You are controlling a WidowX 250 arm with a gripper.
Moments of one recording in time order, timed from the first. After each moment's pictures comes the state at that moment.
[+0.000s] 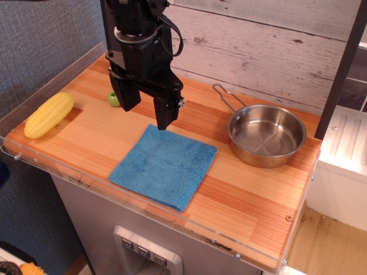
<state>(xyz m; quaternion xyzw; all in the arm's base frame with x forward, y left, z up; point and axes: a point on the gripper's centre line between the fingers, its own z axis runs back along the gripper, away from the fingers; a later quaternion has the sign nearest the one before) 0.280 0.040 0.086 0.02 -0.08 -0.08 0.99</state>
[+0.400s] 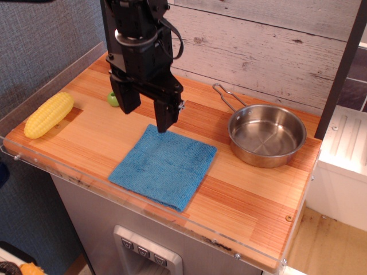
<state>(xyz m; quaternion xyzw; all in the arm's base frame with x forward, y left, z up) 0.277 0.038 0.078 0.01 -0.07 -0.08 0.99</state>
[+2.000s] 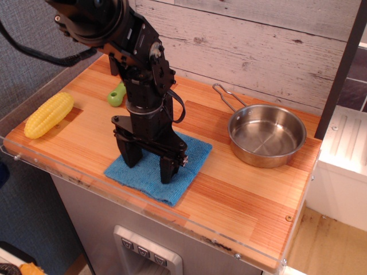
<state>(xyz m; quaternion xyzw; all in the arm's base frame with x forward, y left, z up) 0.264 0.036 0.008 0.03 -0.04 -0.02 1.00</state>
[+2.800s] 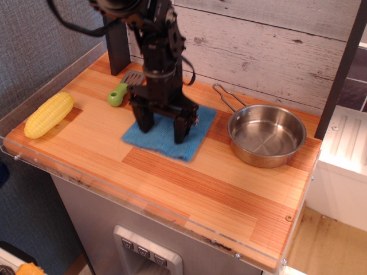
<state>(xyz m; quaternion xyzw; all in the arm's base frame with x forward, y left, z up) 0.338 0.054 0.010 0.01 -0.05 0.02 1.00</state>
